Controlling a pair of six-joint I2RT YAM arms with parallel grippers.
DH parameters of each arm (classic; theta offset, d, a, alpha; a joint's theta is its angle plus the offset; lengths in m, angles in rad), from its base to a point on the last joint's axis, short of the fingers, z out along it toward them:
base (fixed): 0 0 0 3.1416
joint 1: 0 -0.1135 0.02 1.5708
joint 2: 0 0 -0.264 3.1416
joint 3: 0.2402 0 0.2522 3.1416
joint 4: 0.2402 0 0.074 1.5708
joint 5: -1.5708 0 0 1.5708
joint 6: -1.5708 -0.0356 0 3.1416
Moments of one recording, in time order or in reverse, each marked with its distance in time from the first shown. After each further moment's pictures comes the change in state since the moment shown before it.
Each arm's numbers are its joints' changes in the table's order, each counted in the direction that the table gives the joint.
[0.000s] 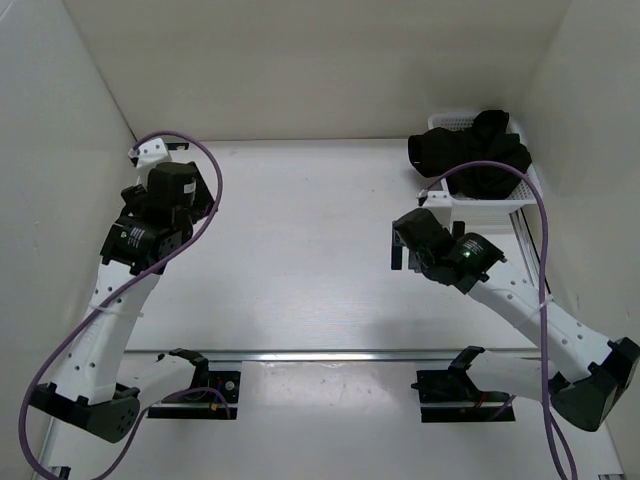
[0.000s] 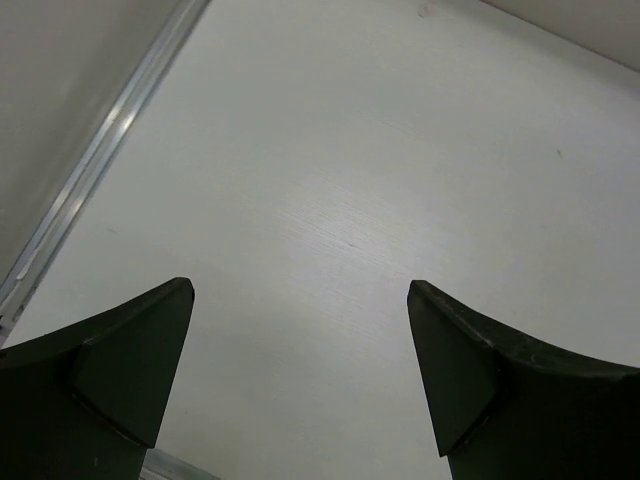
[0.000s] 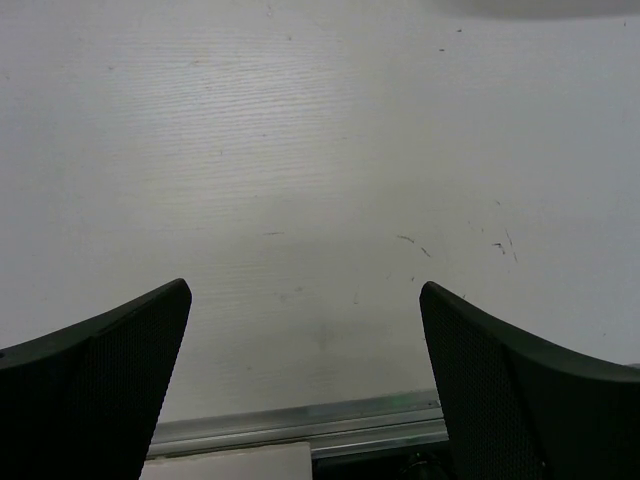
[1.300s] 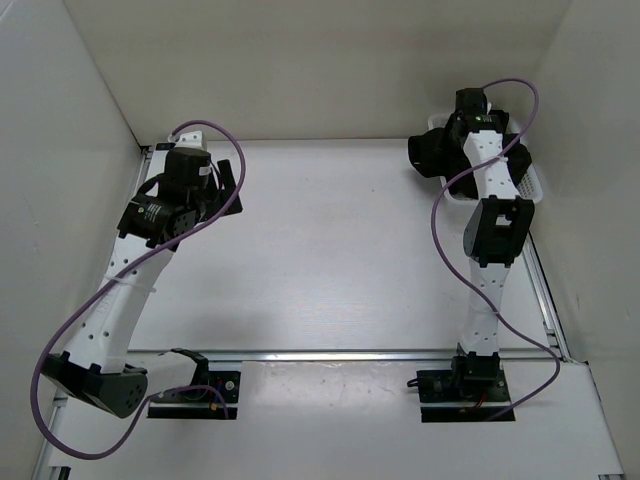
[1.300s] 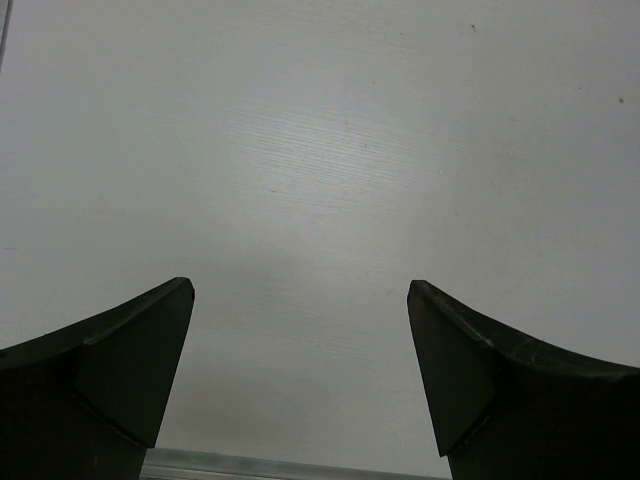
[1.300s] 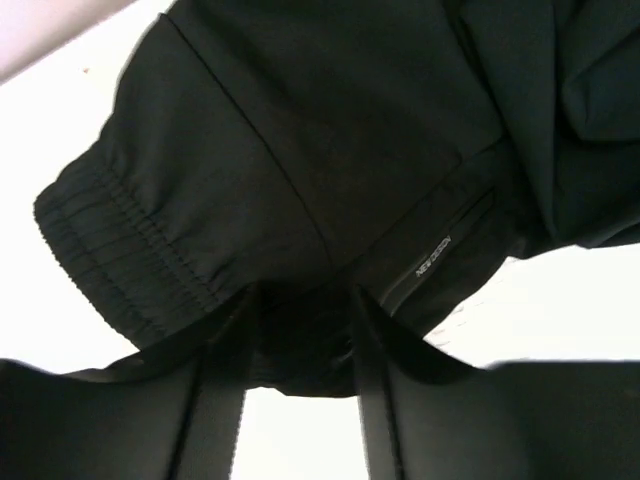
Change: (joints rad) left arm 0.002 0.124 0.069 0.005 -0.329 -0.105; right arm 0.752 1.254 1.228 -0.154 0.455 0.195
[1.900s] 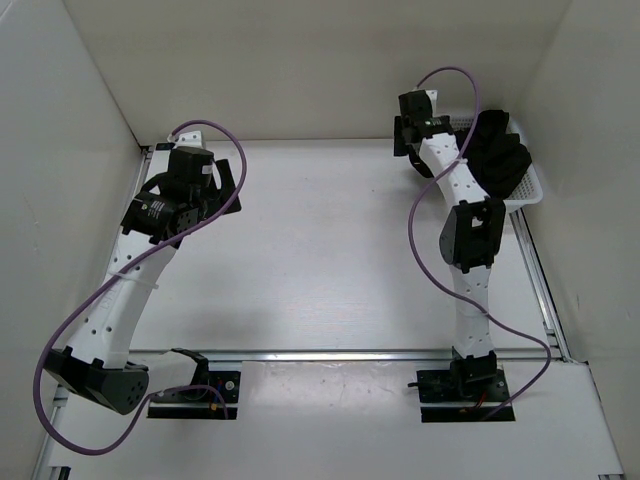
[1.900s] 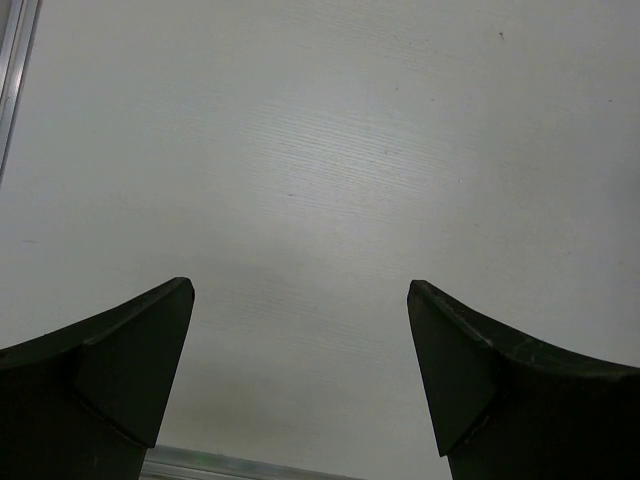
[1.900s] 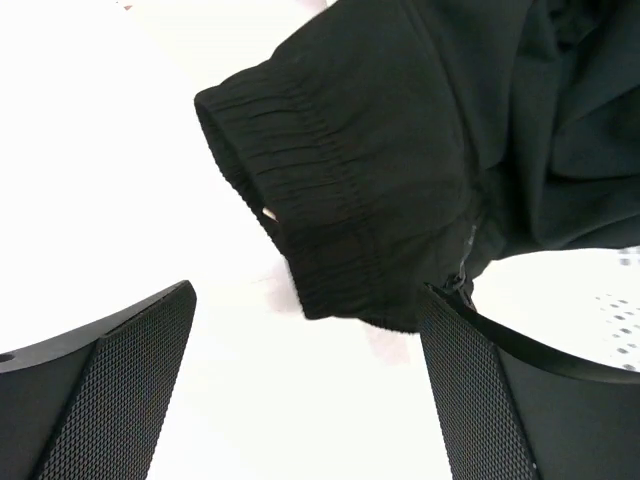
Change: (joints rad) left arm 0.000 0.019 0.000 0.004 0.050 0.014; right arm -0.218 -0.034 -0.039 -0.042 -0.319 0.208
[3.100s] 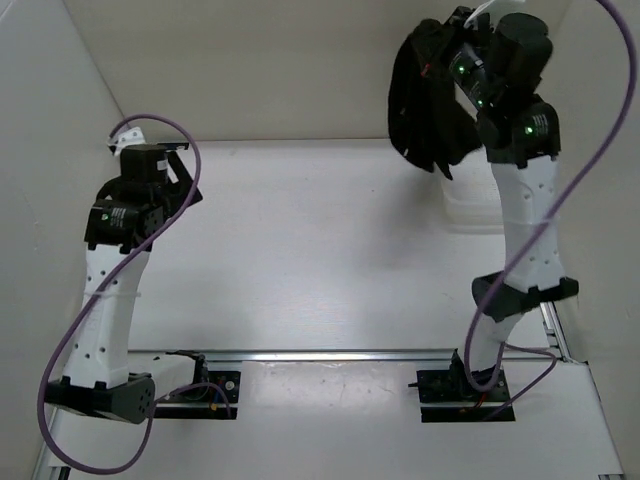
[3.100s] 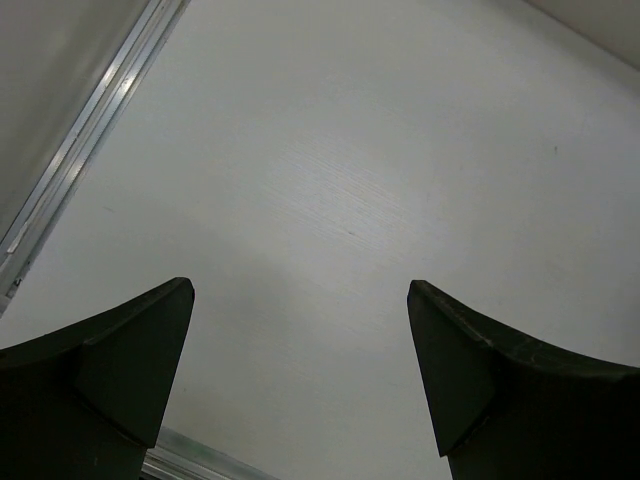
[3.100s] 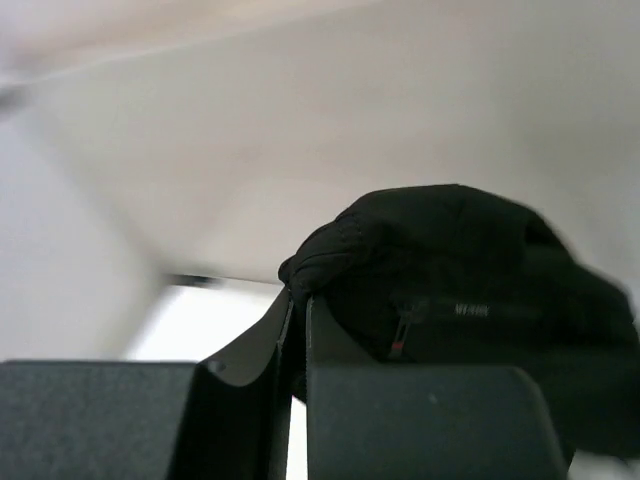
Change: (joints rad) left arm -0.196 -0.050 0.064 0.078 0.043 0.053; right arm -0.093 -0.487 0.275 -0.082 0.457 -0.135
